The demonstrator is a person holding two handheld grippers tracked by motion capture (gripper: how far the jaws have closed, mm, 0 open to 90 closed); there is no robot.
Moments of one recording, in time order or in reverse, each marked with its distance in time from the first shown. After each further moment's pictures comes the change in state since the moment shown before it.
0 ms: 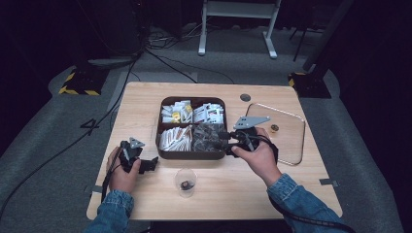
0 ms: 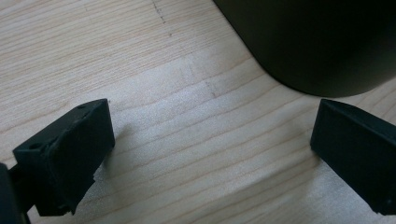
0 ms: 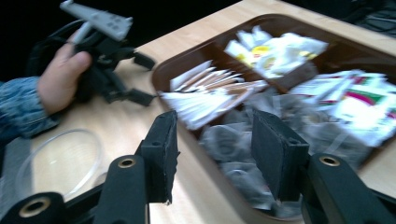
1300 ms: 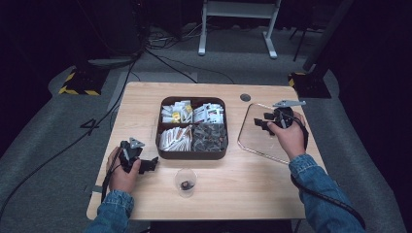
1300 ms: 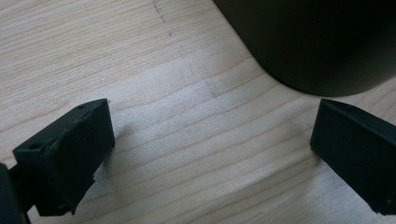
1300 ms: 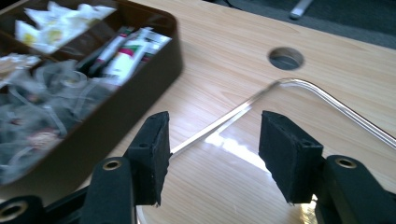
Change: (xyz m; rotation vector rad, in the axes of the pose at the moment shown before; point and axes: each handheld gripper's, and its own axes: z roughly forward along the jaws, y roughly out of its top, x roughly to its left) left arm 0.000 0.000 0.000 0.000 0.000 0.000; right arm -0.139 -0.039 -0.048 0.059 -0.399 0.185
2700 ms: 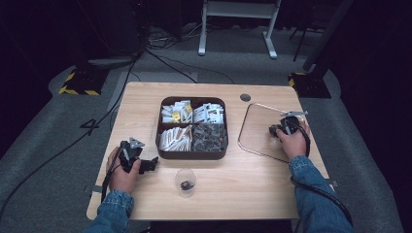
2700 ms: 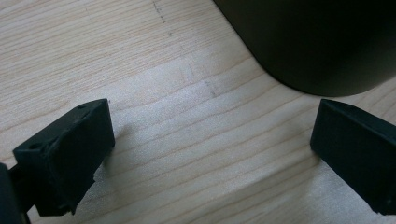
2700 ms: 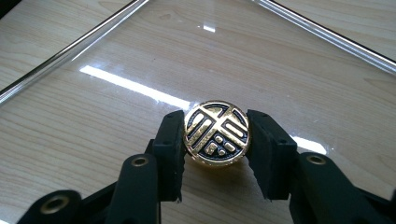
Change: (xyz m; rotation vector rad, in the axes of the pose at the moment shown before) left arm 0.000 0.000 0.000 0.000 0.000 0.000; right arm -0.058 -0.061 0.034 0.149 -0.200 0.088
